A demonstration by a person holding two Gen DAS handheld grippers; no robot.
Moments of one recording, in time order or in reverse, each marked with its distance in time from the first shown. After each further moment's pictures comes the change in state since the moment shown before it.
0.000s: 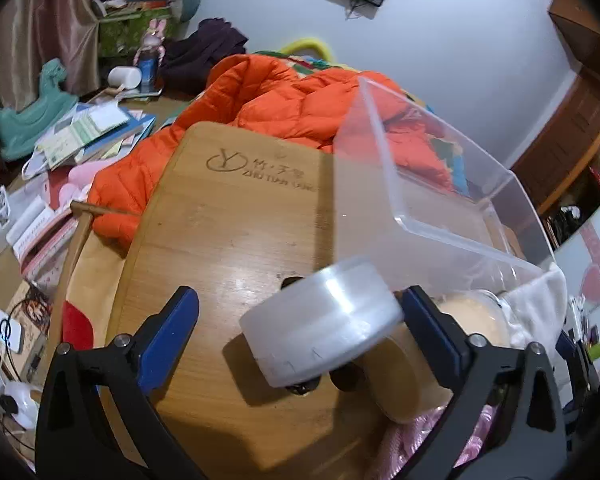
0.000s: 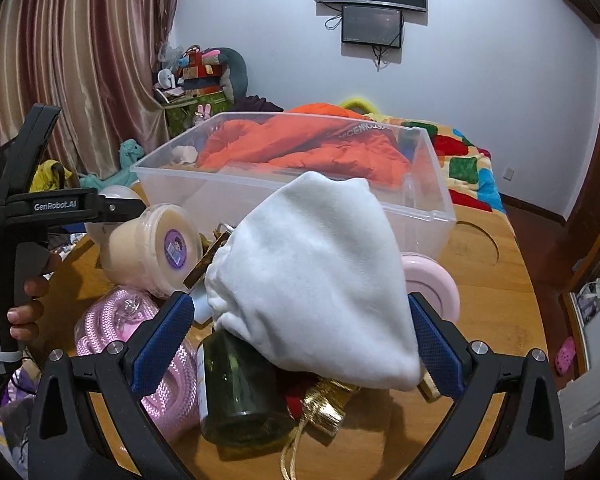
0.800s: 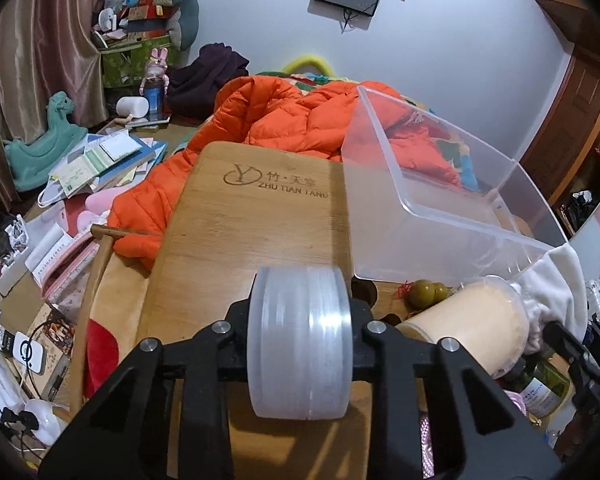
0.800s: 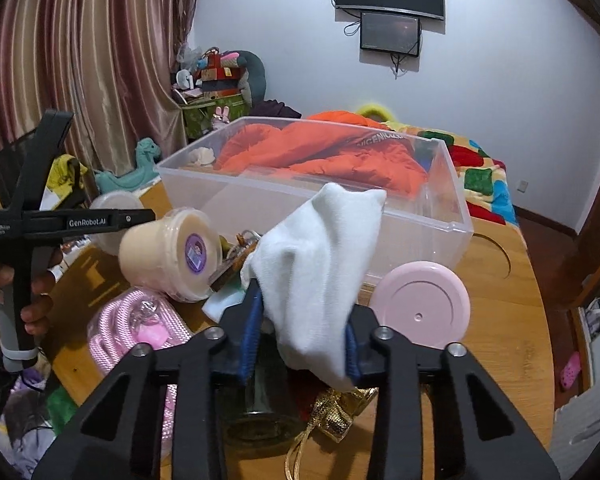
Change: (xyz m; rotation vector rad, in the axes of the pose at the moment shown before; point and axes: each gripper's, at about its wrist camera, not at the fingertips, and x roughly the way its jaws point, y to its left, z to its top) left arm -0.012 -0.001 -0.010 0.079 -0.061 0.050; right arm -0.009 0.005 0.003 -0.024 -0.020 0.068
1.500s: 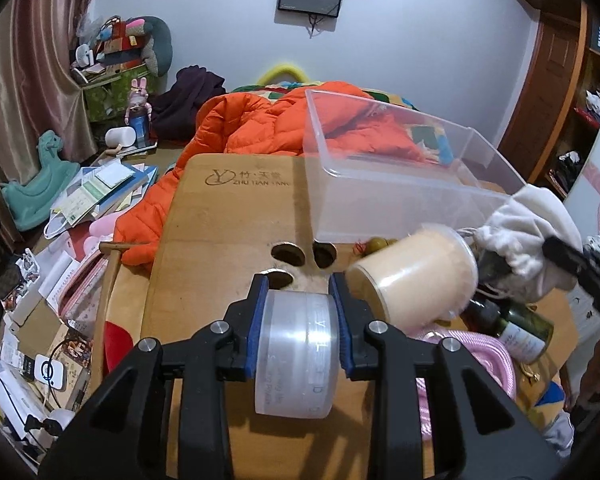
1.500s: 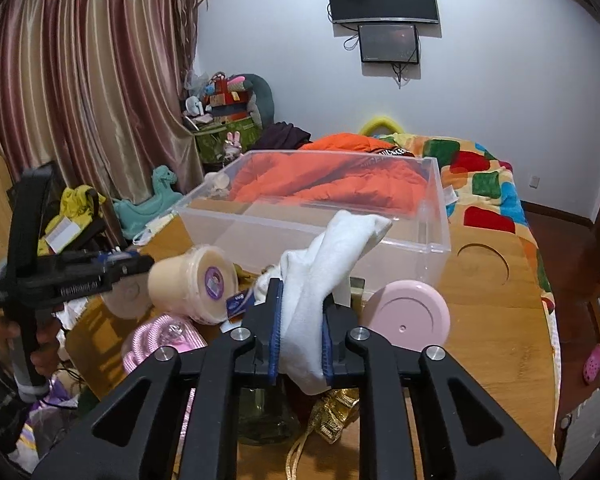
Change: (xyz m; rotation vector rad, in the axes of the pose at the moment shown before) left arm -0.039 -0.027 -0.027 0.148 -0.063 -0.008; right arm -0.023 -0.021 0.012 0.066 -0.070 0.080
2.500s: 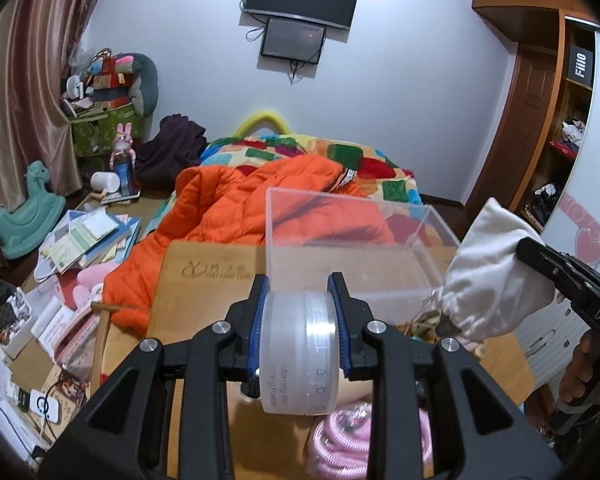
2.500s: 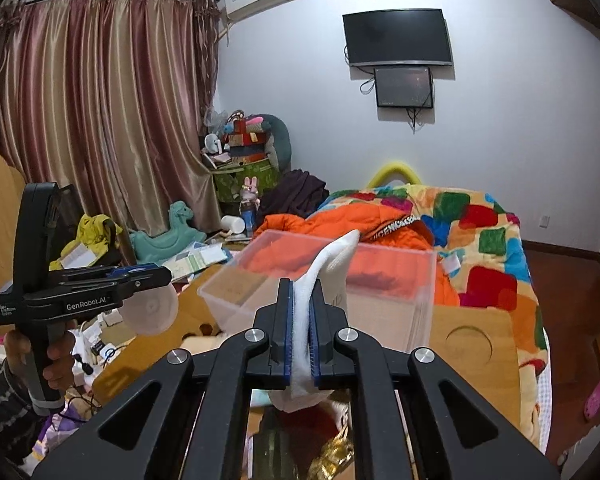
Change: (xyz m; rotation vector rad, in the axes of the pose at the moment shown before) left arm -0.050 -0.025 0.065 -0.003 -0.167 -0.085; right arm -0.033 -0.007 0.063 -0.050 -0.140 0.055
